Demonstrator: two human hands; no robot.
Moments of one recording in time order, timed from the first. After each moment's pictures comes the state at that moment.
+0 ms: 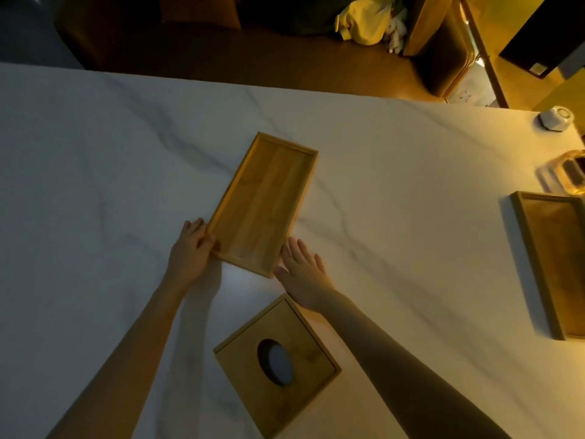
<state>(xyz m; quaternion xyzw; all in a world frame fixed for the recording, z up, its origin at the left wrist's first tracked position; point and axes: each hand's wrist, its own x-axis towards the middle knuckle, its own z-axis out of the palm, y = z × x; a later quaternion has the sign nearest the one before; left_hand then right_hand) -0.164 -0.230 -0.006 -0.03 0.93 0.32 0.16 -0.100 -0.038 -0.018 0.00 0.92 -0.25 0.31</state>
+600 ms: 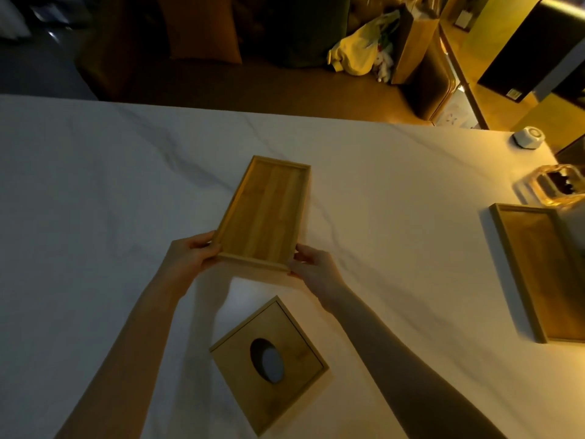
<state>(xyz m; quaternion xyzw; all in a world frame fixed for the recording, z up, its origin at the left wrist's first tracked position) -0.153 -0.221 0.038 -0.15 0.73 0.64 0.21 -0.095 -0.013 0.032 0.19 0.73 -0.63 0.17</state>
